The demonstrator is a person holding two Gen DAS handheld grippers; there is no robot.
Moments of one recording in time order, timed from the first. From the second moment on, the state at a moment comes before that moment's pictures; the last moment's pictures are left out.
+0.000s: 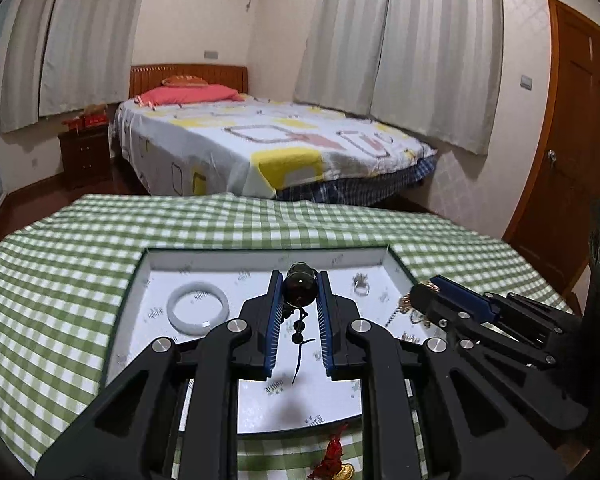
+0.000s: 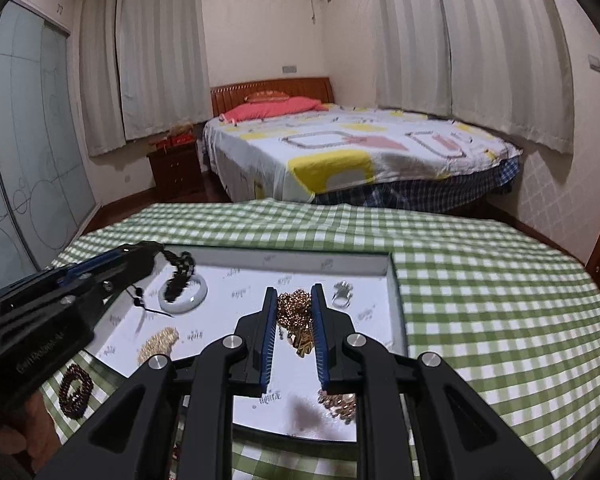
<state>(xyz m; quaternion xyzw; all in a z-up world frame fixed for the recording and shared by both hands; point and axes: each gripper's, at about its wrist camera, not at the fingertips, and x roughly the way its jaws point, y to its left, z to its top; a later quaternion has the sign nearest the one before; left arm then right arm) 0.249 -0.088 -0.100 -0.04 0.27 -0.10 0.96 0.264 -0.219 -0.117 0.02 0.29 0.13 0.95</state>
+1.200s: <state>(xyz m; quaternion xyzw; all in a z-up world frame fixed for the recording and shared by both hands) 0.268 -0.089 -0.176 -0.05 0.39 -0.10 0.92 0.282 -0.211 -0.171 0.02 0.39 0.15 0.91</state>
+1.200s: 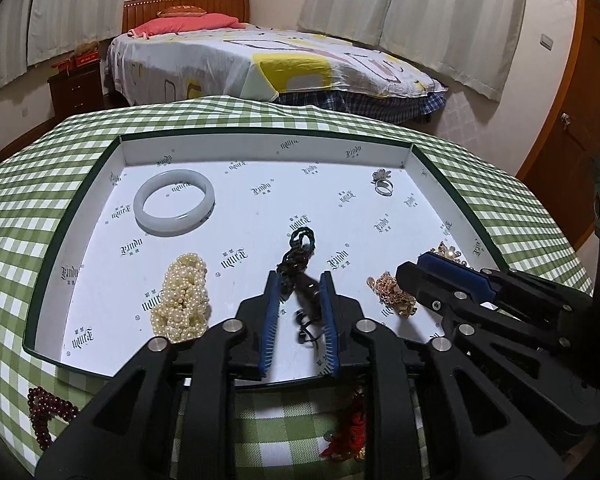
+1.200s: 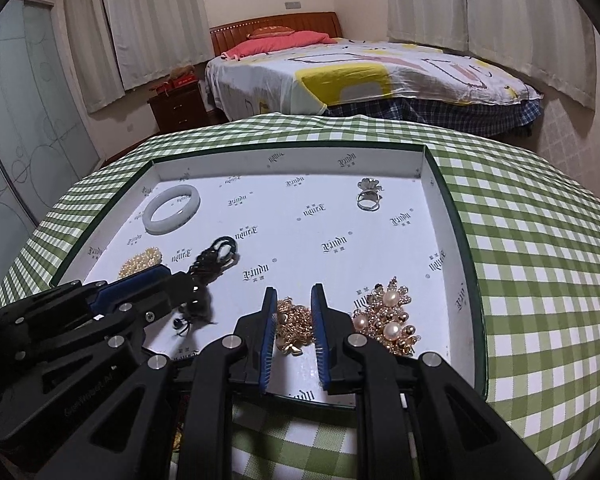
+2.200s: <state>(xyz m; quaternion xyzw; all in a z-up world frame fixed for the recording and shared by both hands) 0.160 -0.051 -0.126 -0.05 0.28 -0.06 0.96 0.194 -0.230 -0.129 0.04 0.31 0.12 0.94</state>
